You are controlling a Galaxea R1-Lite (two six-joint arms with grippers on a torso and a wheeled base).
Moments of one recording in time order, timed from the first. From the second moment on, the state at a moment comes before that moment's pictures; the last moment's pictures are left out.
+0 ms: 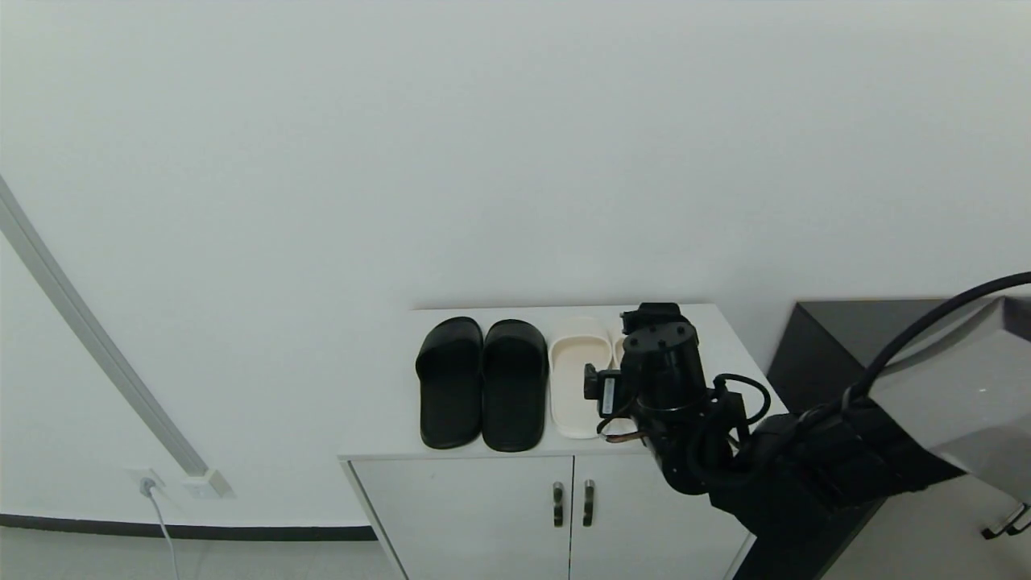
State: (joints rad) left arm 0.00 0.00 0.00 0.00 0.02 -0.02; right arm 0.79 2.08 -1.04 -0.70 -0.66 0.32
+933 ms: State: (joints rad) left arm 0.00 0.00 0.00 0.00 0.02 -0.02; right arm 0.70 2.35 -1.37 -0.70 -0.68 0.21
